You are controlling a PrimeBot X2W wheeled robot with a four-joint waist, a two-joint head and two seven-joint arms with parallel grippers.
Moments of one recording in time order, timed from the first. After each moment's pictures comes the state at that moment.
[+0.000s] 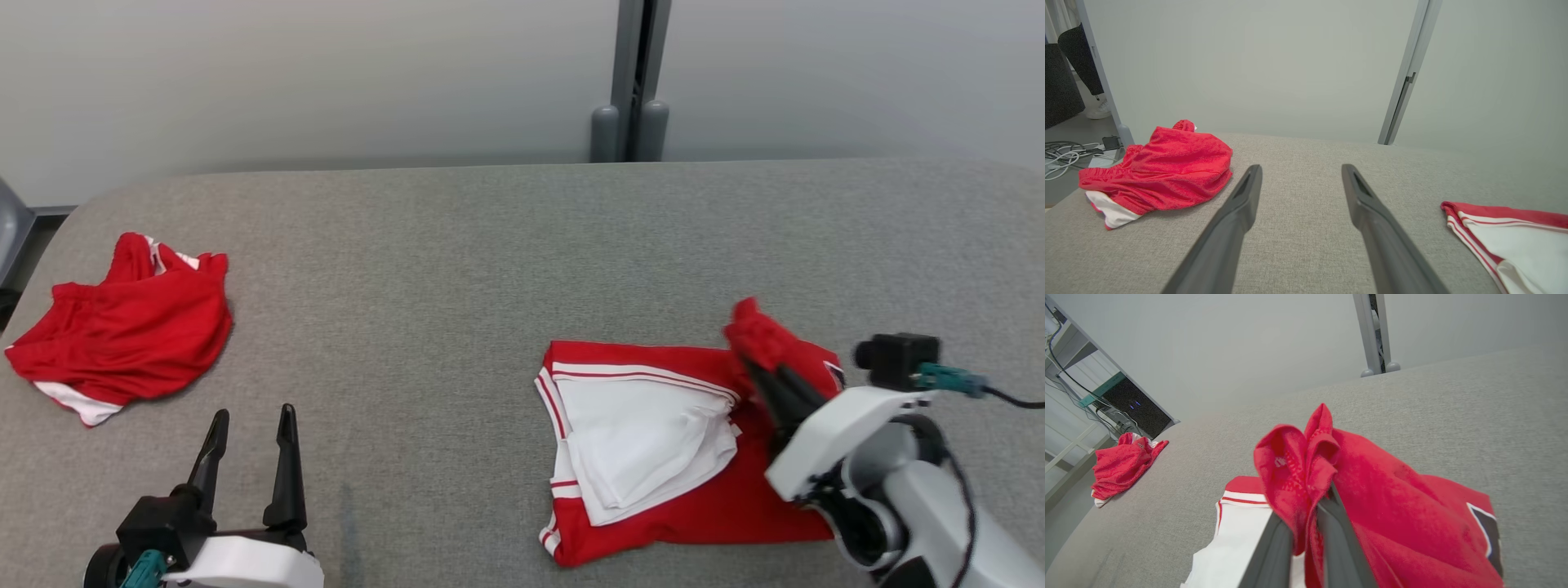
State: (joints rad) left arm 0.01 0.05 0.01 0.22 -0.21 -0.02 -0.26; right arm -0.41 -0.27 0.47 0.53 0.81 0.13 -0.03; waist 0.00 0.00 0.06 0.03
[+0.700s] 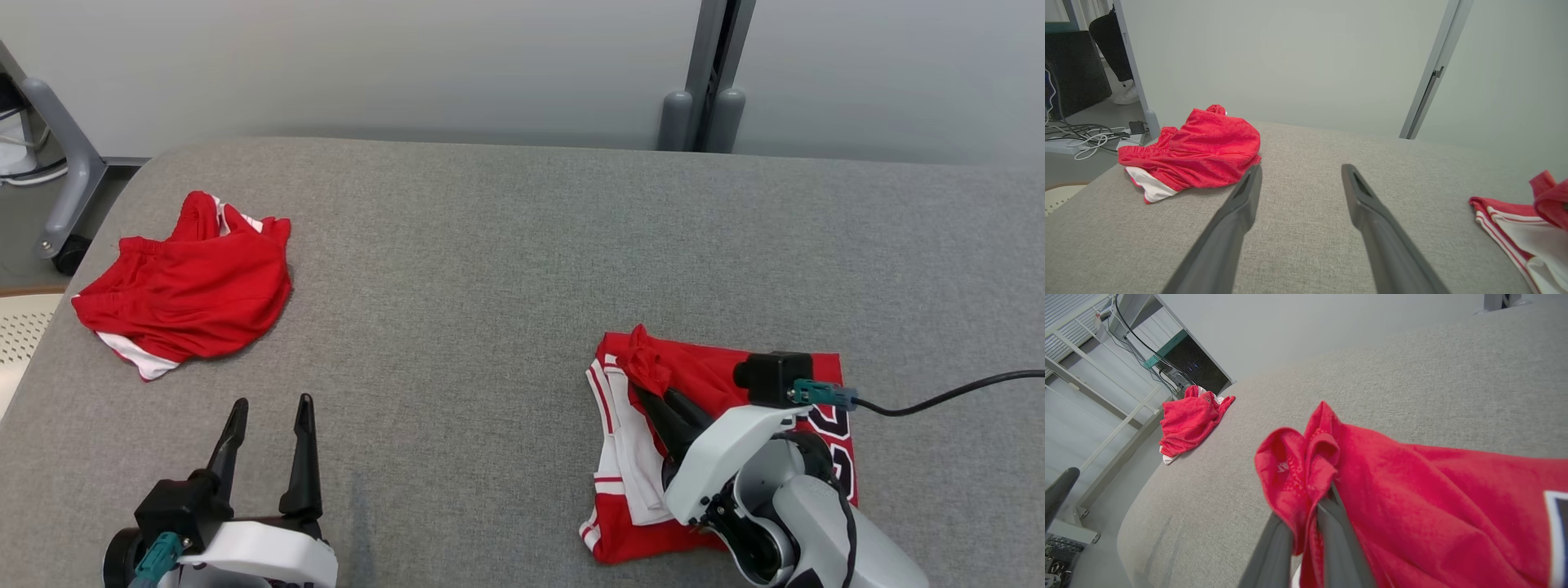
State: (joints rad) left arm -0.04 0.05 -0.02 0.26 -0.23 -0.02 -0.26; right arm -0.44 -0.06 0.54 0.62 0.75 0.13 -0.03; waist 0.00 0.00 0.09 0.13
